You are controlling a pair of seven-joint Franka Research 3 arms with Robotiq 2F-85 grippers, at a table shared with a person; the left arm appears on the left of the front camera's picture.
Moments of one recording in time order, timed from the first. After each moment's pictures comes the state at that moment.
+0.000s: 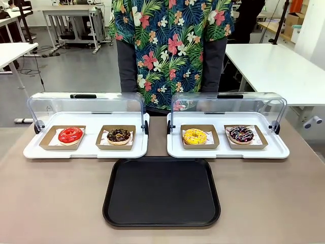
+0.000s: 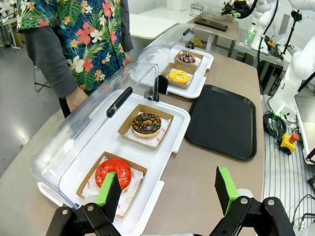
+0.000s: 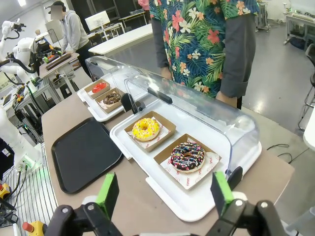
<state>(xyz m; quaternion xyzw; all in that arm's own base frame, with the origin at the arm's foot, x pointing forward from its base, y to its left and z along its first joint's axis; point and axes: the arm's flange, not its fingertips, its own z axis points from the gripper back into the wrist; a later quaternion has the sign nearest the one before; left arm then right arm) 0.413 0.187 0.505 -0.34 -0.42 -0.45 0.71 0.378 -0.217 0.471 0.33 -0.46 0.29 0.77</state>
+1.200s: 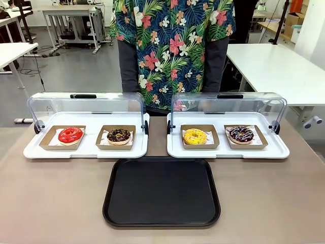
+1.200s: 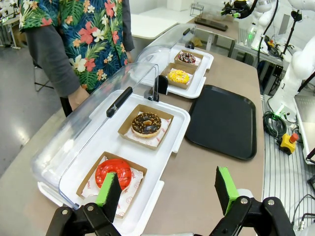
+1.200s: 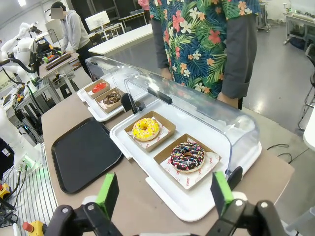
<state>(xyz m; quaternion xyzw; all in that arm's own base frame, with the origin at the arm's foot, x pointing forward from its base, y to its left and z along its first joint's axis) 0.413 0.187 0.505 -0.34 -0.42 -0.45 0.71 0.378 -0.217 0.471 0.33 -0.46 0.29 0.77</state>
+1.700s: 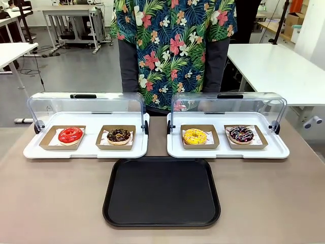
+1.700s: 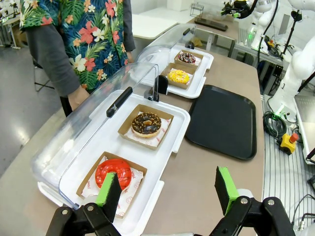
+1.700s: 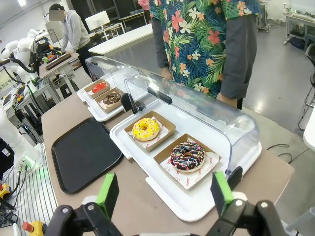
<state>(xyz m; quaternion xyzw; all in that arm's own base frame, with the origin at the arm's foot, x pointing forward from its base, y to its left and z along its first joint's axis) 0.413 0.187 0.505 -0.34 -0.42 -0.45 0.71 0.378 -0.217 0.471 0.33 -0.46 0.29 0.77</state>
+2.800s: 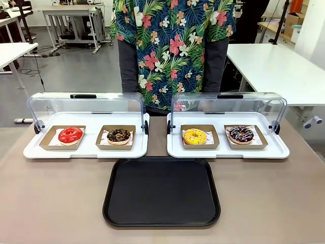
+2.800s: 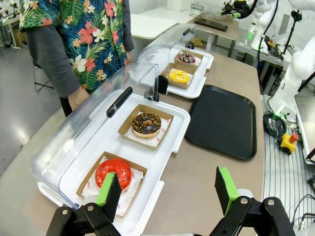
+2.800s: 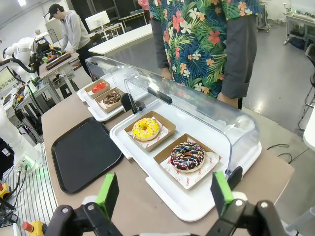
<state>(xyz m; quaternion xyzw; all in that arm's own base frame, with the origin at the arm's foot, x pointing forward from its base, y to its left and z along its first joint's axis) 0.413 0.187 0.505 -0.34 -0.42 -0.45 0.71 0.378 -0.217 0.471 0.33 -0.46 0.29 0.77</state>
